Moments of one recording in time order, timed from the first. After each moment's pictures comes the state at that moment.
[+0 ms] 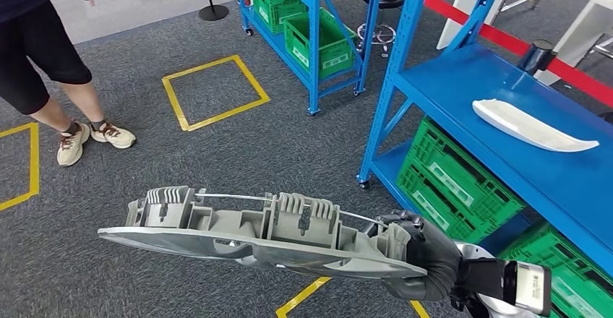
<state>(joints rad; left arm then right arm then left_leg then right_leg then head) -0.07 -0.10 1.12 -0.20 -0.80 -0.09 -0.28 -0.08 -0.25 0.34 -1.88 -0.16 0.60 -0.54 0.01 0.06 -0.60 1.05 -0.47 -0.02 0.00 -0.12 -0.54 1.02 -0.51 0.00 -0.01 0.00</state>
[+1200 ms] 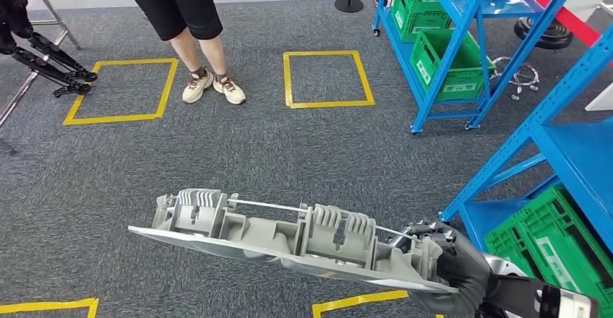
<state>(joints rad) -0.05 -0.04 1.14 -0.20 -0.80 -0.01 -0.11 0.03 -0.30 0.23 -1.97 -0.13 0.63 -0.59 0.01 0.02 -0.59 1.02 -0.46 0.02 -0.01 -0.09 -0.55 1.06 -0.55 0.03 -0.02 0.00</state>
